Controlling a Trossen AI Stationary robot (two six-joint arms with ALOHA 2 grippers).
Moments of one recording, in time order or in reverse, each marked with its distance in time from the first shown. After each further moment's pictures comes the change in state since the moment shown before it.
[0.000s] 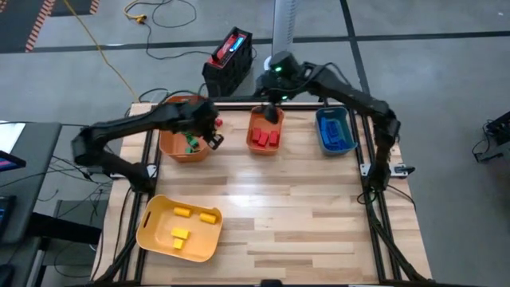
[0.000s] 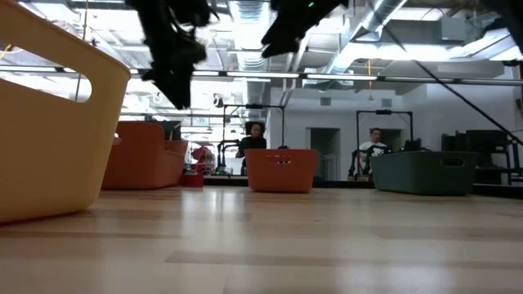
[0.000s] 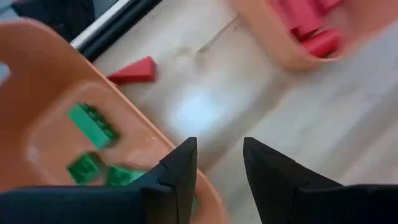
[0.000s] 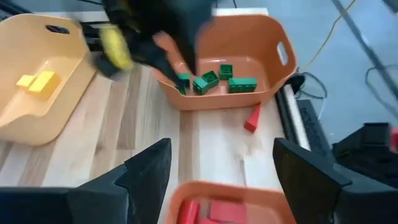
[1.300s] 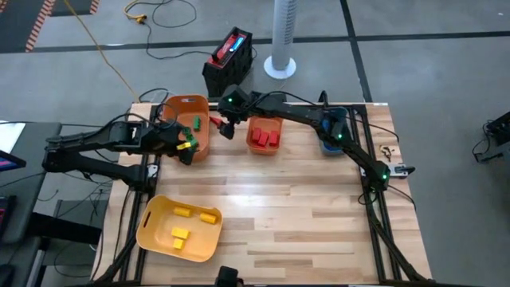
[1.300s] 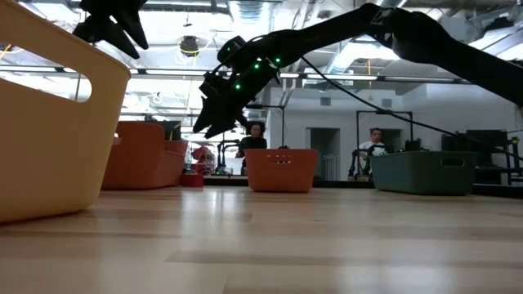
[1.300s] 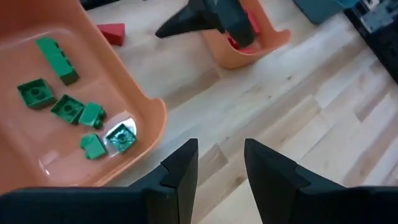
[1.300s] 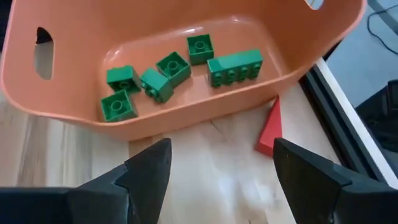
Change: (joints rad) left arm -0.339 -0.460 -0.114 -0.131 -0.088 -0.529; right arm 0.089 0.599 0.311 0.246 0.171 0.228
